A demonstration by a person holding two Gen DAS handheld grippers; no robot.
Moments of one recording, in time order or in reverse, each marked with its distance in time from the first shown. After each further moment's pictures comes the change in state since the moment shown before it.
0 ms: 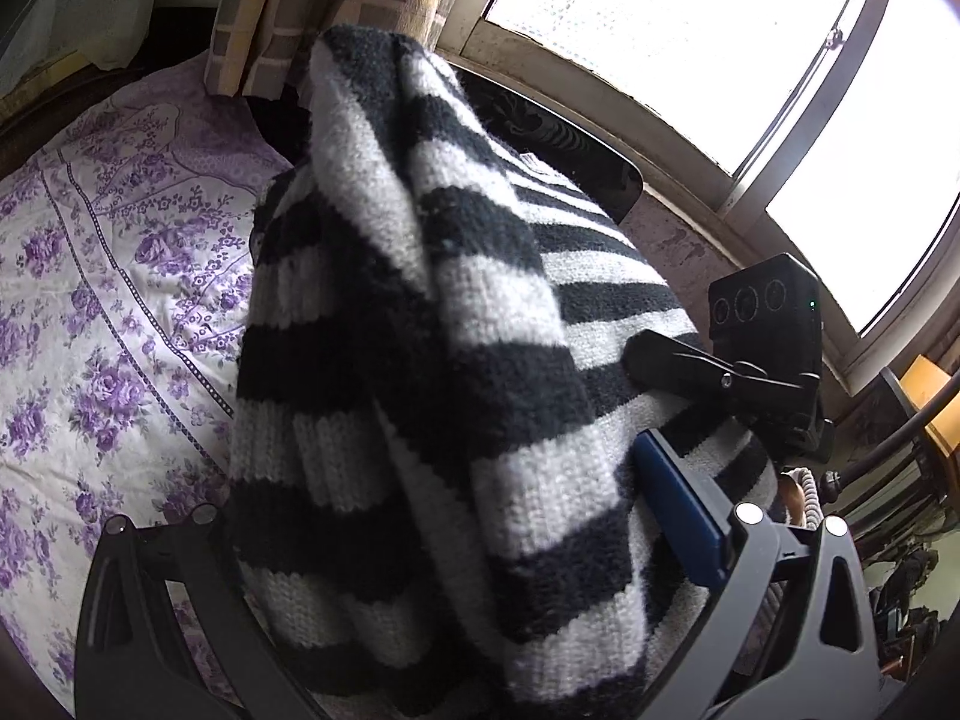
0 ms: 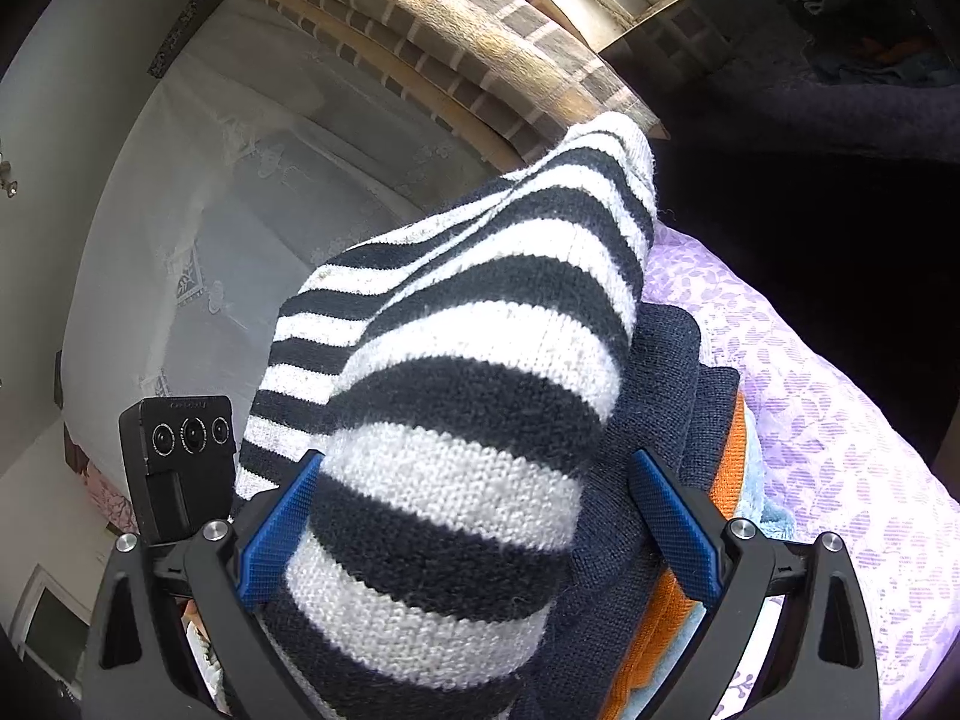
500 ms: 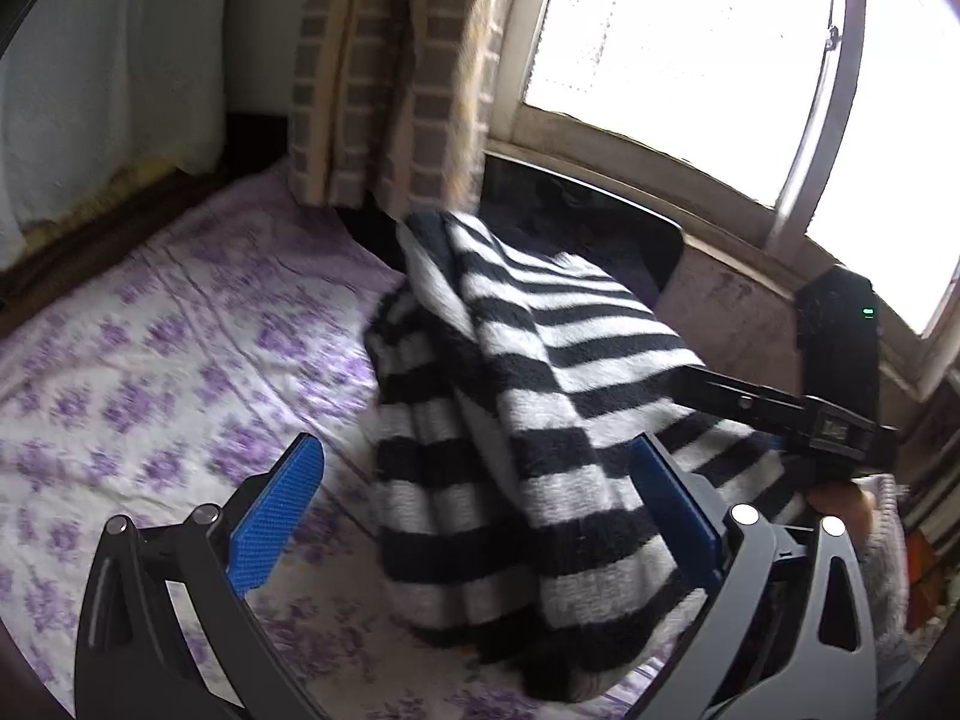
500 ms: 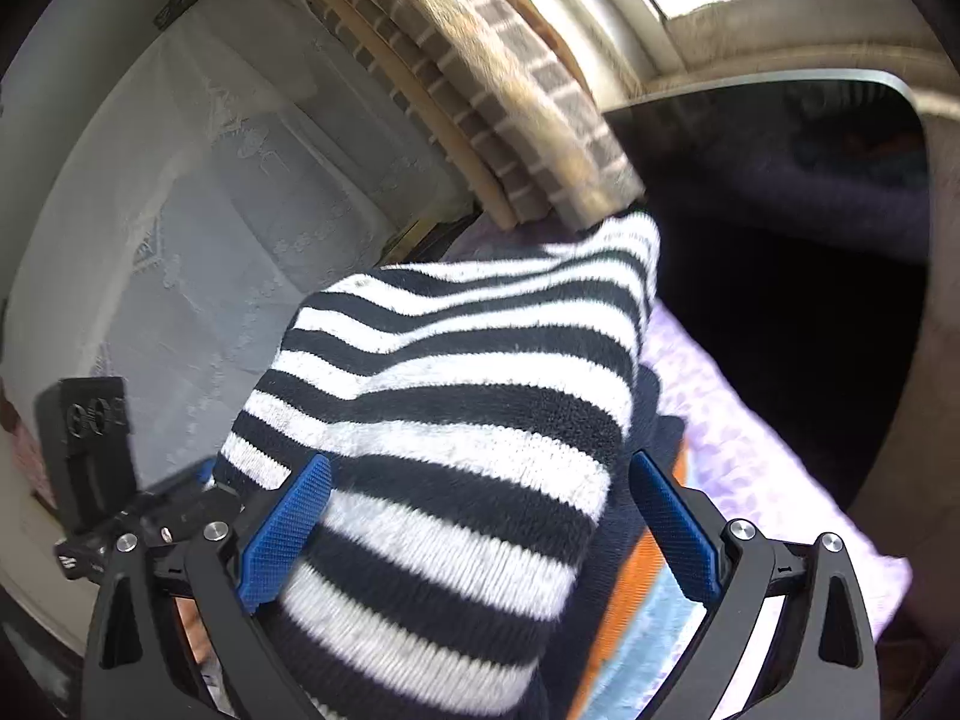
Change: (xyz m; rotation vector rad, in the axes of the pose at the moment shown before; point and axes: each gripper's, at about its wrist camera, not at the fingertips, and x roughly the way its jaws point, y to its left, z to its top) left arm -0.068 -0.033 0.000 0.092 -0.178 0.303; right arm -0.036 0.050 0.005 -0.153 -0.050 -0.222
